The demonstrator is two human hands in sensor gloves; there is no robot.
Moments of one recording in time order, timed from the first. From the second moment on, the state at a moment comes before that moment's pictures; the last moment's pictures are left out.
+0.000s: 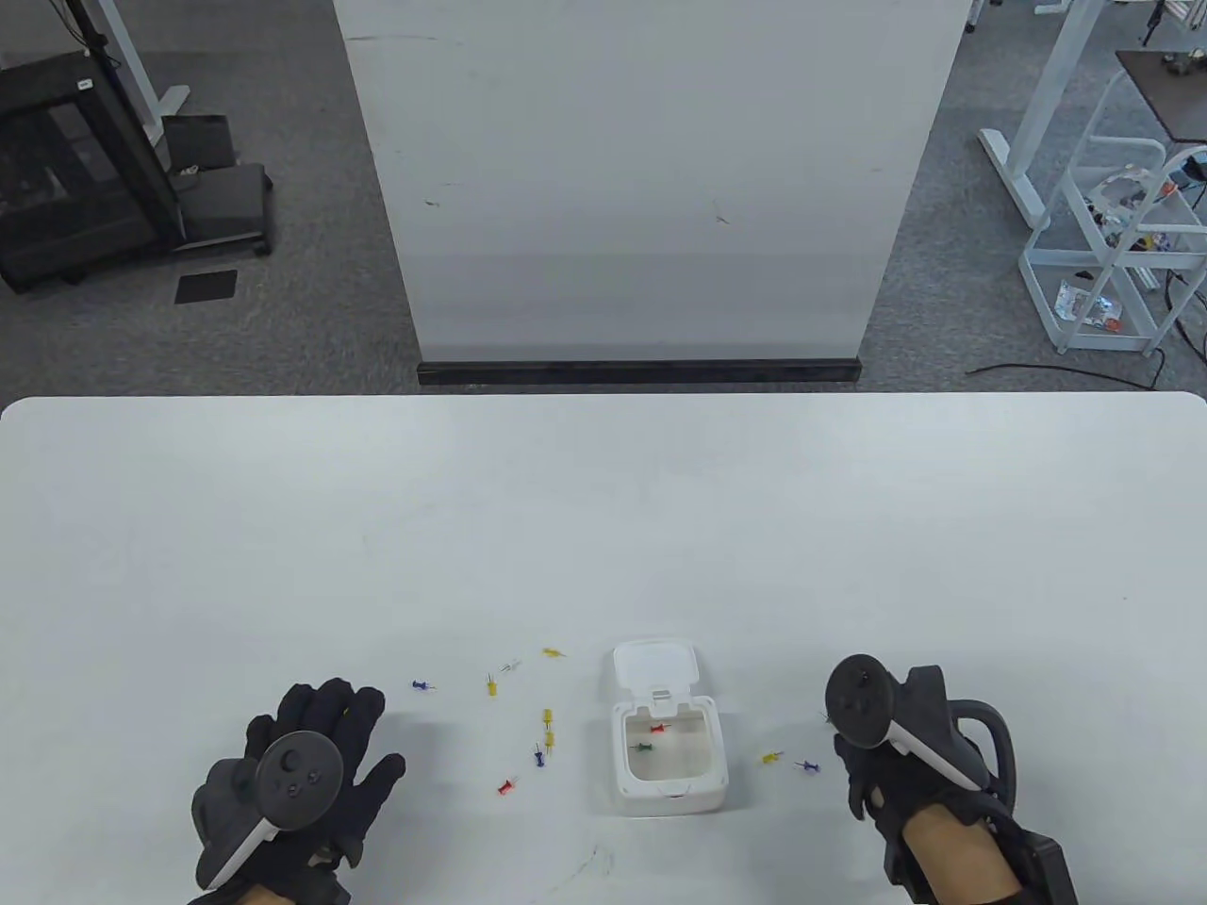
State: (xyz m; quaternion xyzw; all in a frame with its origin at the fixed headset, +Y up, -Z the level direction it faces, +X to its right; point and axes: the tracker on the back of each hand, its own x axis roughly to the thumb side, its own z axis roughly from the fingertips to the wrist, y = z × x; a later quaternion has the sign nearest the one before) left_hand -0.303 -0.734 -0.239 -0.01 -0.02 0.14 0.99; right_hand 0.217 -0.698 -0.269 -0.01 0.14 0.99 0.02
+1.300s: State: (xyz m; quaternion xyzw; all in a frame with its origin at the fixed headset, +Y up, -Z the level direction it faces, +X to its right) left_hand -0.301 -0.735 -0.240 -0.03 -0.02 0.15 0.99; right_hand 0.254 -0.748 -0.245 -0.02 0.14 0.99 -0.06
